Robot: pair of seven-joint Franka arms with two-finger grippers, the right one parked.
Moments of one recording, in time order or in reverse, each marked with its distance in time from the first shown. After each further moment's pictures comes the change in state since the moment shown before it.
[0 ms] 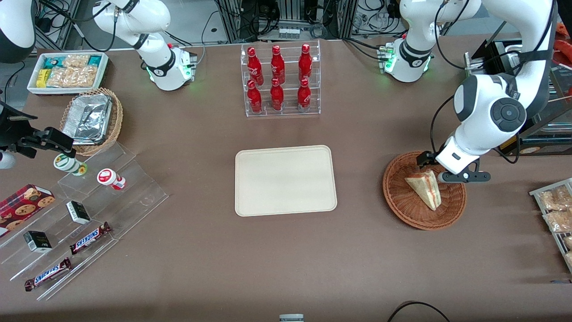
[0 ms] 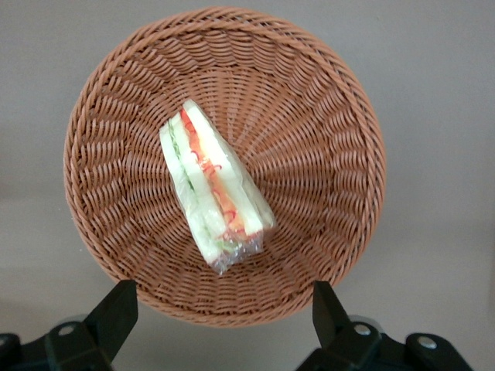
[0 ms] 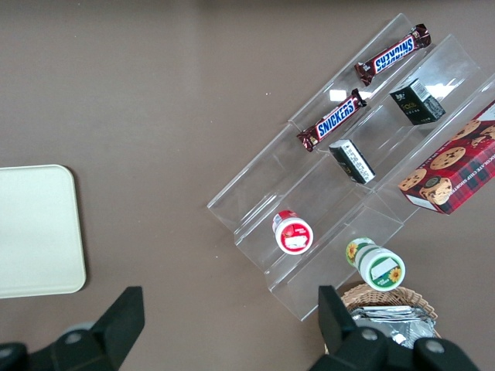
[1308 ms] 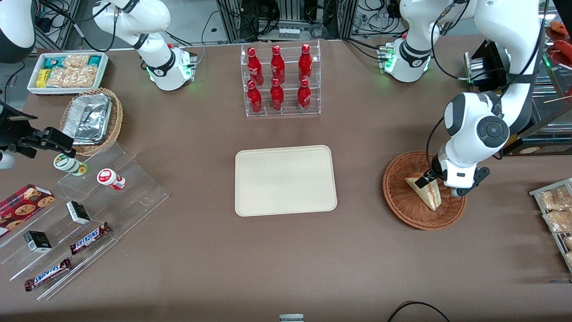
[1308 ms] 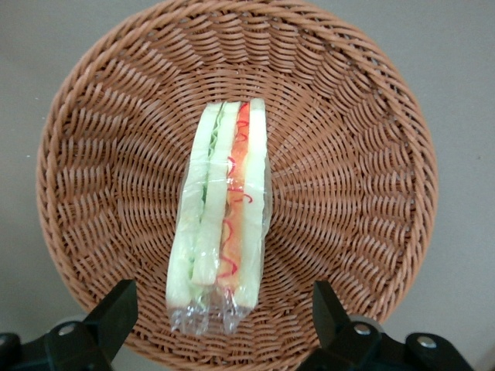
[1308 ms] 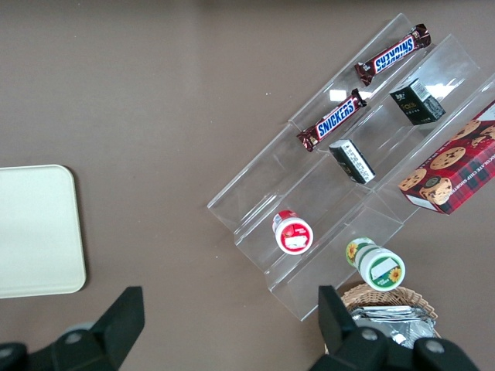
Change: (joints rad) arm 0.000 0.123 0.000 -0.005 0.006 0.128 -0.615
